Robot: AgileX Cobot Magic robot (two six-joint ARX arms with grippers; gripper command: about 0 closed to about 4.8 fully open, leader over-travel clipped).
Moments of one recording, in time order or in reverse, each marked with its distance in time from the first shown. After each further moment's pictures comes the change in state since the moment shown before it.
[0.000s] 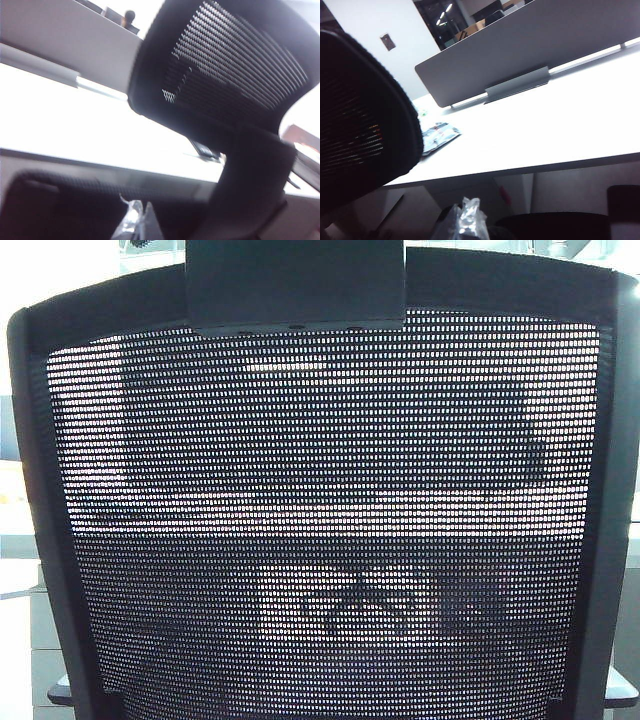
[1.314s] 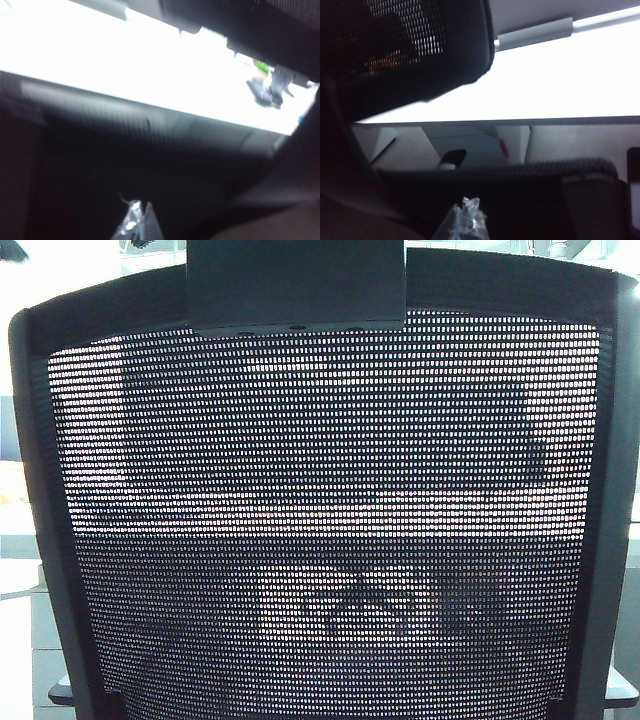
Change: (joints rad) left arm -0.746 0.329 0.020 -0.053 -0.816 0.094; right arm 1.230 0.265 -0.032 0.082 1.148 -0.059
